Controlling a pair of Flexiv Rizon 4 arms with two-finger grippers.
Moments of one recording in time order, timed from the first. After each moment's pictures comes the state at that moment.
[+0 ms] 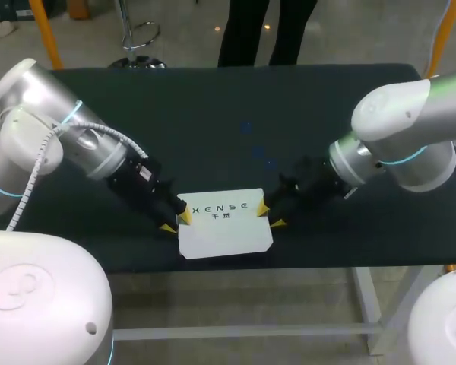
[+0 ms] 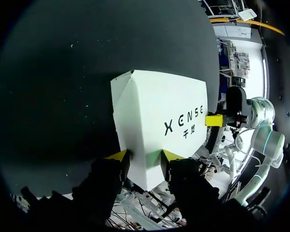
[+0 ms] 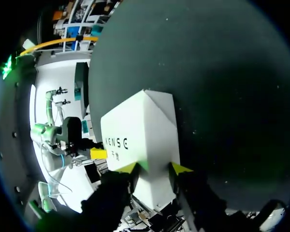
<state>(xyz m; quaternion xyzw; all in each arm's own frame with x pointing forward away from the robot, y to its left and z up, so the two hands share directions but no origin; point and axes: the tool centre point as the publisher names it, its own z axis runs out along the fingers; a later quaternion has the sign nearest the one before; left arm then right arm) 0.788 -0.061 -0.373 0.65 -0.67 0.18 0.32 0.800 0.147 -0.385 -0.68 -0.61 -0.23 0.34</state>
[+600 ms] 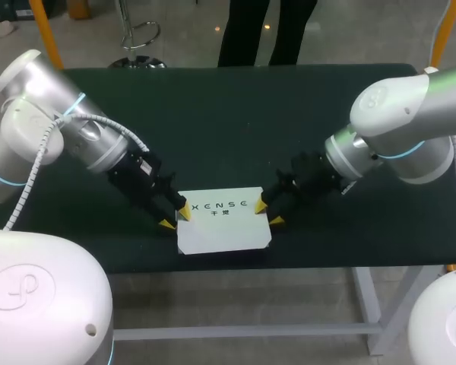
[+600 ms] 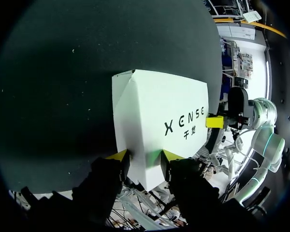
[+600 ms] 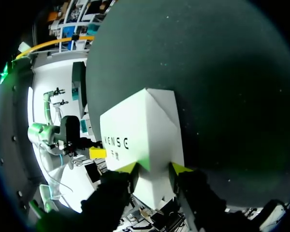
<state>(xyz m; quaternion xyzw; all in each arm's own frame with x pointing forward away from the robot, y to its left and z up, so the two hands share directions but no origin) 0.794 -0.059 -0.367 0.65 -0.67 0.16 0.33 0.804 0.152 -0.380 -0.68 -0.61 -0.21 0.35</state>
